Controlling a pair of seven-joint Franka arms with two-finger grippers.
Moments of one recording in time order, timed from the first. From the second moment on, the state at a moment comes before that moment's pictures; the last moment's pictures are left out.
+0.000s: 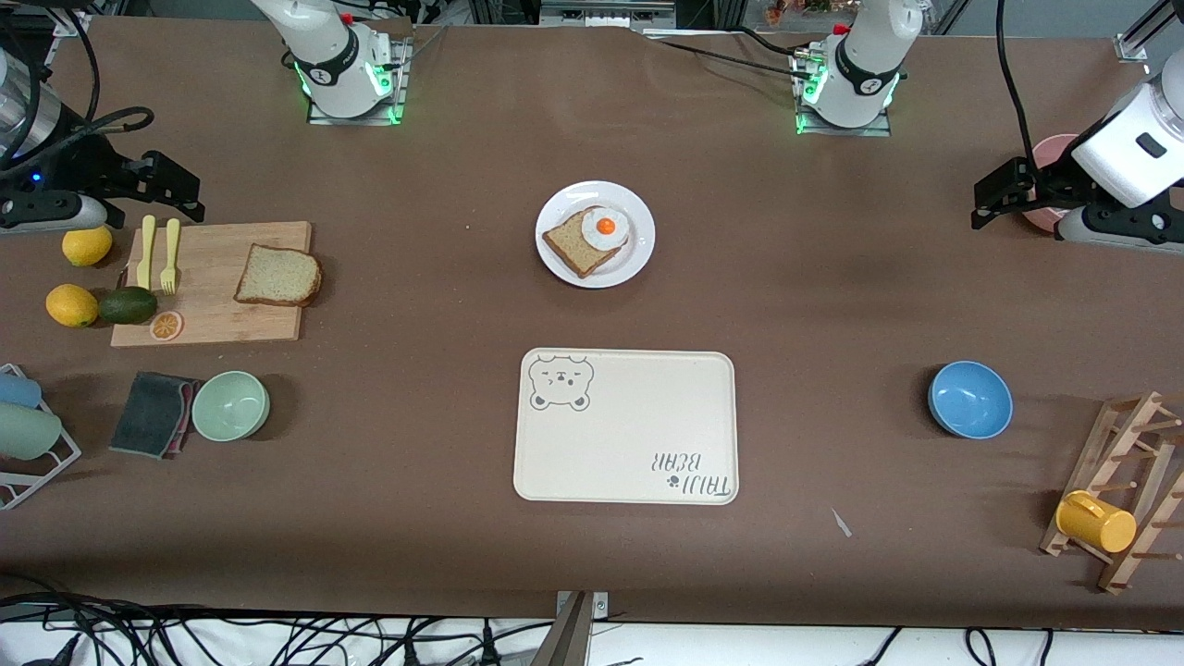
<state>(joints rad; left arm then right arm) -0.02 0.00 -0.05 -1.59 -0.02 1.55 0.05 -0.17 -0.06 0.22 -1.70 0.03 1.64 -0.05</state>
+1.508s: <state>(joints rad) -0.01 0.00 -0.05 -1.59 -0.02 1.55 0.05 -0.12 0.00 0.45 -2.36 -0.48 2.12 0.46</state>
